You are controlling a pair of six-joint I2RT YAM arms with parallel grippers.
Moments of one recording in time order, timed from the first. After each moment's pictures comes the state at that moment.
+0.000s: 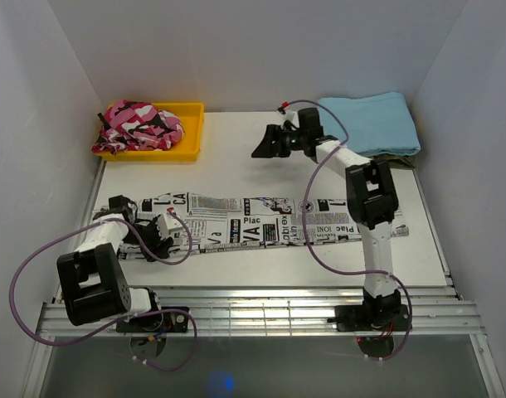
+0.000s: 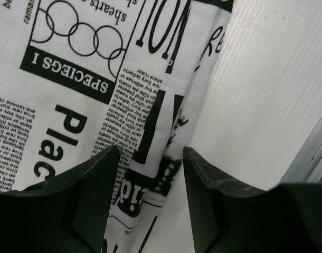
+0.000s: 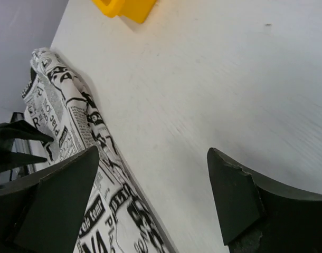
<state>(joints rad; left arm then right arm) 0.28 1.33 0.64 -0.79 0.63 1.46 0.42 2.31 1.74 0.06 -0.80 0.42</state>
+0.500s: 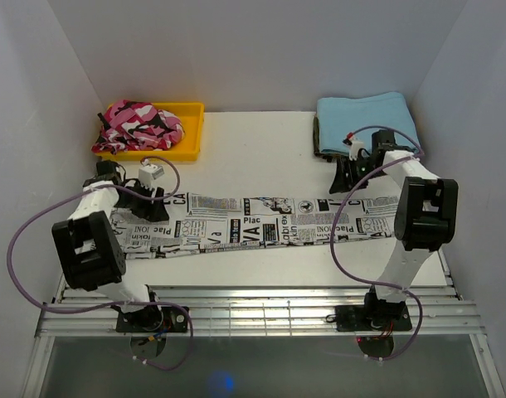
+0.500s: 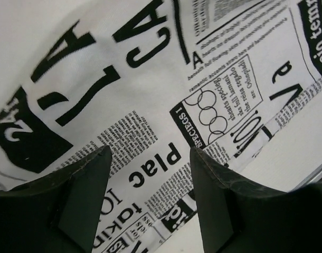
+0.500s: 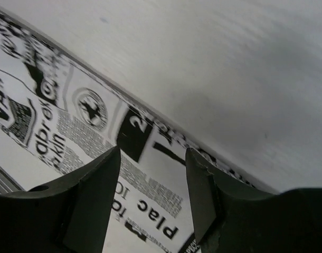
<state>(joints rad) 0.29 1.52 1.02 -0.77 0.68 0.80 0.00 1.87 1.38 -0.65 -0.67 -0.25</state>
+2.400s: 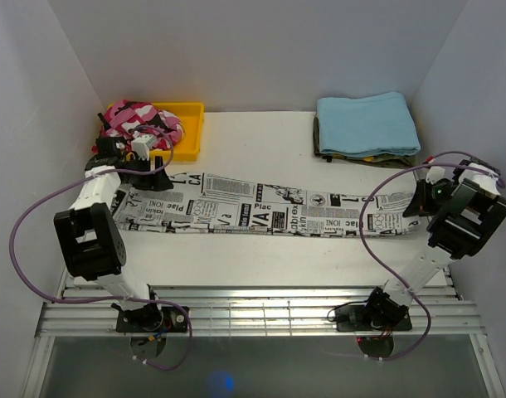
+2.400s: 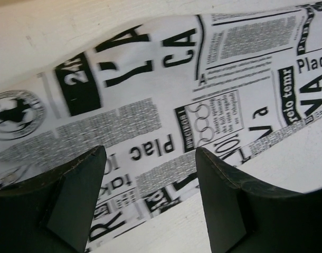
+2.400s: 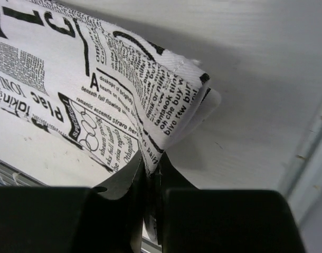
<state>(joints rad) 0.23 1.66 1.22 -0.57 0.67 0.33 -0.62 1.95 1.40 -1.03 -0.56 -0.63</state>
